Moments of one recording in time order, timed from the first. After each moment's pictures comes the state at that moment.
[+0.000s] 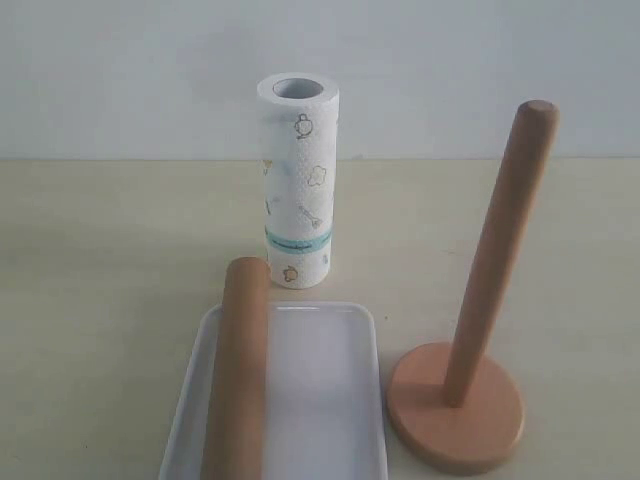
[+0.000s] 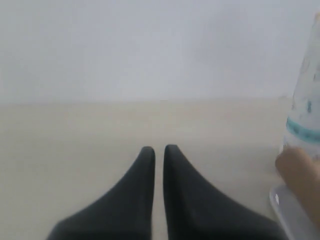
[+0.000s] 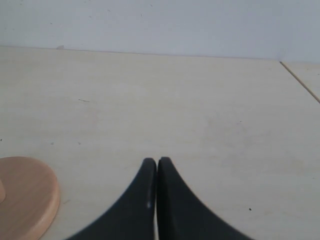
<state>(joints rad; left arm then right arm) -0.02 0.00 0.00 0.02 0.12 -0.03 0.03 0.01 0.00 -0.06 0.34 0.02</state>
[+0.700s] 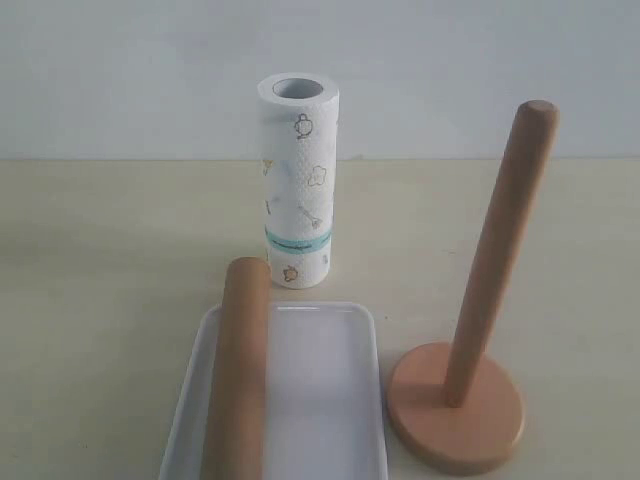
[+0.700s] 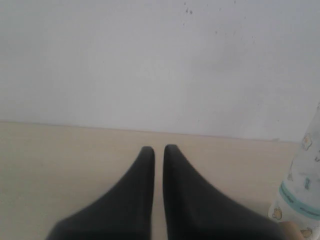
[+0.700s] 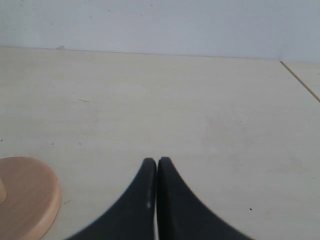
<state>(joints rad) -0.02 0.65 -0.31 0.02 -0.13 -0.13 0.03 0.01 0.00 -0.06 0.34 0.02</state>
